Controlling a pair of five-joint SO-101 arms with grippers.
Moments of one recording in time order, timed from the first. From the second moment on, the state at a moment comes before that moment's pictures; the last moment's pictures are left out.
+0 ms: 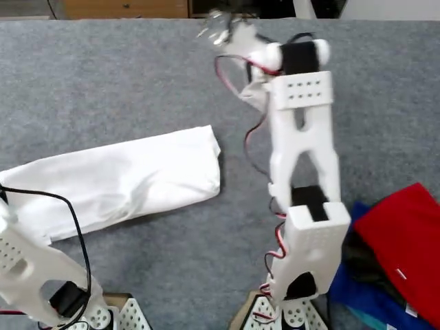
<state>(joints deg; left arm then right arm) -54.2 26.1 -19.8 99.9 -12.9 -9.6 23.1 -48.9 98.6 36.6</state>
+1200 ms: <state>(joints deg) 5.4 5.8 -13.0 100.1 3.1 12.3 32.0 -50.9 82.0 24.2</state>
